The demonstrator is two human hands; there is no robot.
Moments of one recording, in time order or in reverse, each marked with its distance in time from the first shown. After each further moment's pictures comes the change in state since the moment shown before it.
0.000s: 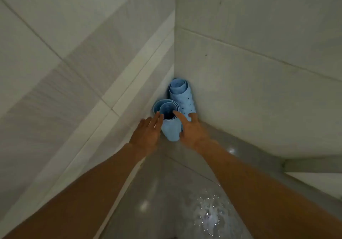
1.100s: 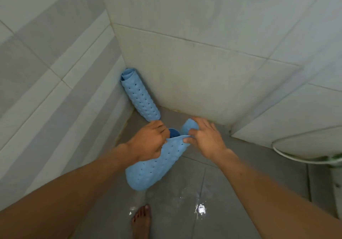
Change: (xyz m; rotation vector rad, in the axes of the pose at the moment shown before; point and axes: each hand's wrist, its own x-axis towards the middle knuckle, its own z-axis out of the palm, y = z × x) left_hand -0.118 0.224 -0.047 0.052 0.211 0.665; right_hand -0.277 0.144 -0.042 -0.201 0.176 -0.022
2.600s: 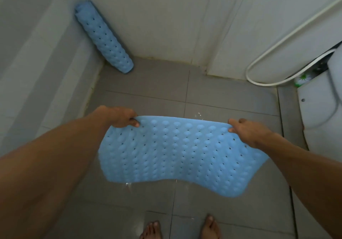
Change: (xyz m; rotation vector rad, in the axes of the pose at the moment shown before) left_hand -0.103 0.109 0.123 -0.275 -0.957 -0.401; right_hand -0.308 0.114 0.139 -0.159 -0.404 0.437
